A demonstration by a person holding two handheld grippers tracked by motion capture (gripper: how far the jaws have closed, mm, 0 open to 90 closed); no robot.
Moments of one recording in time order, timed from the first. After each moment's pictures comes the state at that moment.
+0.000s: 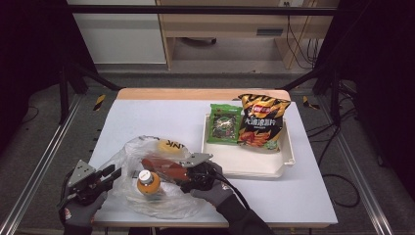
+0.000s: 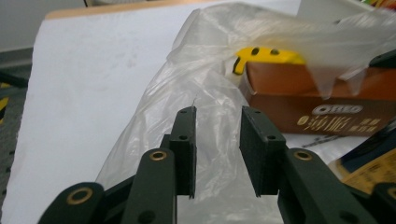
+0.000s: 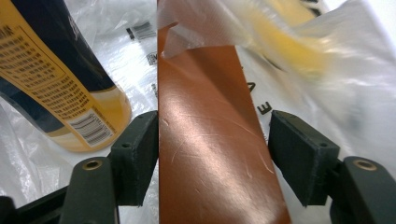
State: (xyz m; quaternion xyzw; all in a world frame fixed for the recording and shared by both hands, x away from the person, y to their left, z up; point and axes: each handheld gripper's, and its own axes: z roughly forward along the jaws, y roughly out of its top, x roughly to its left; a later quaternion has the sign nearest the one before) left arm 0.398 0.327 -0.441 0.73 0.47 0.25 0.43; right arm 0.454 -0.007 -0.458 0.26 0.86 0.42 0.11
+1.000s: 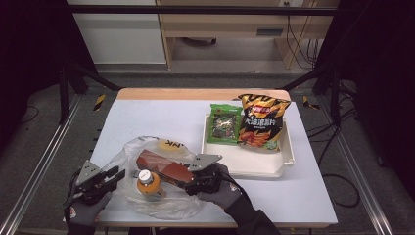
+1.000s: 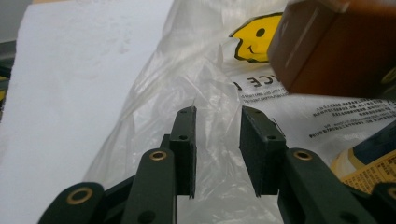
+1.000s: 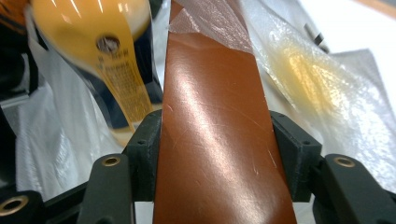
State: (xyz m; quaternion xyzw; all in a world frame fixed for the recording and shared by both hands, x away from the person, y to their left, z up) left arm 0.403 0.319 -0.449 0.74 0.46 0.25 0.42; right arm 0.437 -0.027 -0.426 0.19 0.85 0.47 0.10
